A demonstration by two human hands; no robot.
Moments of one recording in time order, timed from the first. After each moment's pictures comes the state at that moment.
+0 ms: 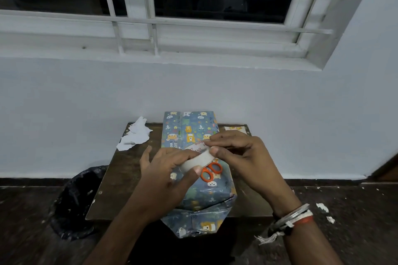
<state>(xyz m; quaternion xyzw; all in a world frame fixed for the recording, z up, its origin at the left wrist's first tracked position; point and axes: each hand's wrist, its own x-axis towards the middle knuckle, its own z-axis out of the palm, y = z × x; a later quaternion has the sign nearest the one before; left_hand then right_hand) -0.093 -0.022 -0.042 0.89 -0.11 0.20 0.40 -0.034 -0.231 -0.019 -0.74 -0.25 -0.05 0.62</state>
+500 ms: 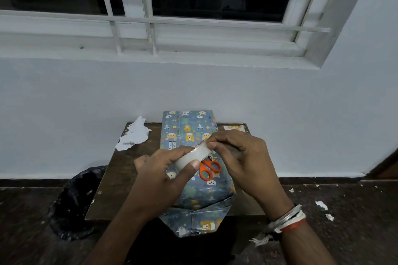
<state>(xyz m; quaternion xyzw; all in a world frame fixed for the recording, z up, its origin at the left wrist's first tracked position) -0.098 -0.025 -0.031 0.89 -0.07 0.19 0.41 -0.045 -0.224 -0.012 -0.81 -0.30 -0.23 0.45</state>
